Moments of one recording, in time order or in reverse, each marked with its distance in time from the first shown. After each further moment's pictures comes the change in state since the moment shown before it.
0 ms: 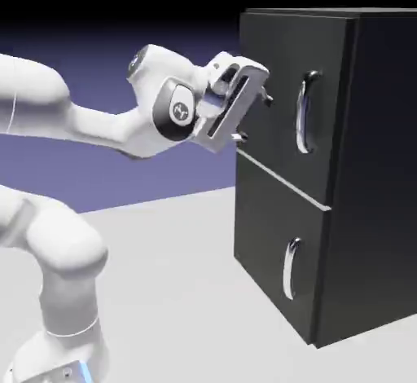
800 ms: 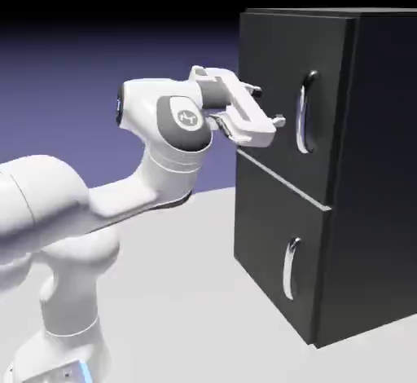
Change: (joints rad) arm 0.405 -0.430 -0.474 0.073 -1.044 -0.159 -0.914
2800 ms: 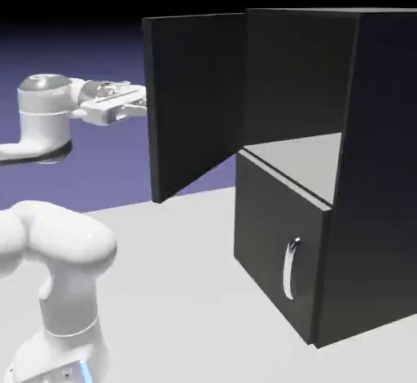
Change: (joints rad) arm -0.234 0.296 1.518 -0.065 0.997 -1.334 0.359
